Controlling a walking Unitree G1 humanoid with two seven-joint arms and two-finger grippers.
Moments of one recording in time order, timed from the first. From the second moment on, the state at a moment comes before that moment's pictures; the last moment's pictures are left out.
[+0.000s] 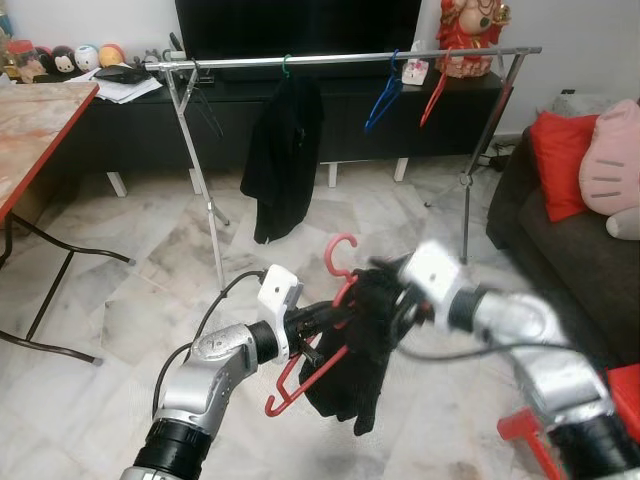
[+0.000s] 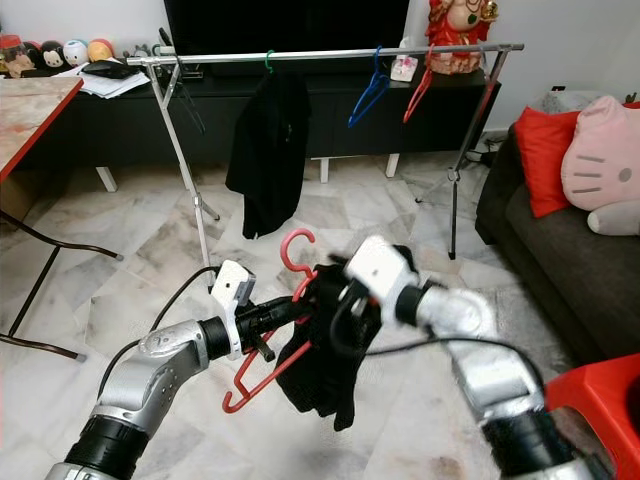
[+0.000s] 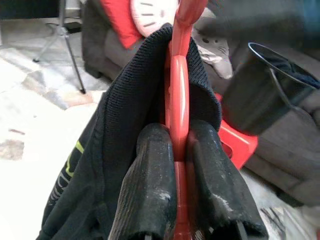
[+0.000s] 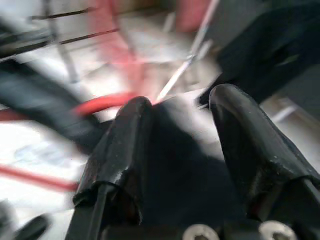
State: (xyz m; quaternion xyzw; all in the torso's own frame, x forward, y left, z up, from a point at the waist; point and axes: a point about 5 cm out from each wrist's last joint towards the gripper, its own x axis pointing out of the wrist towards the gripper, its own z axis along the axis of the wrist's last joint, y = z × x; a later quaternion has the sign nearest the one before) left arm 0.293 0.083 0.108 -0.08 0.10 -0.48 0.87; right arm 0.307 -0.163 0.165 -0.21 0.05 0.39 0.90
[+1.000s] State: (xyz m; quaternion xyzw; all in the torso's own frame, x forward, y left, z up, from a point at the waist) left arm 0.276 0.100 0.094 0.03 0.12 -0.57 0.81; right arm 0.278 -0.230 0.173 -0.26 0.14 0.55 0.78
